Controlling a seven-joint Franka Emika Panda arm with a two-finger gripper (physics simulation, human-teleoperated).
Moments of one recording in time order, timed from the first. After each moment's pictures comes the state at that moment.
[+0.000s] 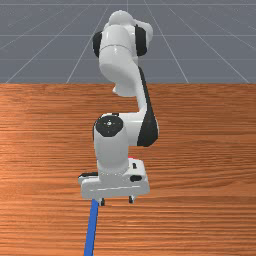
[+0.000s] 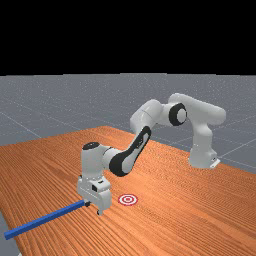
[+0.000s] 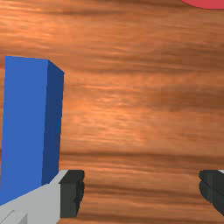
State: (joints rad) arm -0.12 1.22 0.13 -0.95 -0.10 2.19 -2.46
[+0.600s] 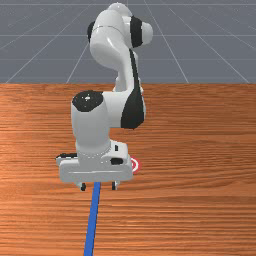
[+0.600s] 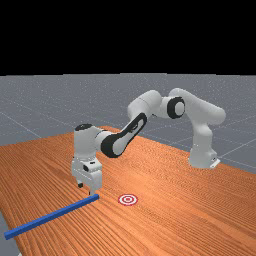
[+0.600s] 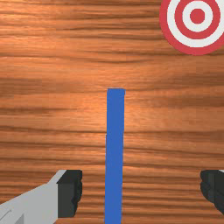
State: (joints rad) arm -0.17 1.12 0.11 -0.95 -0.10 2.09 -2.47
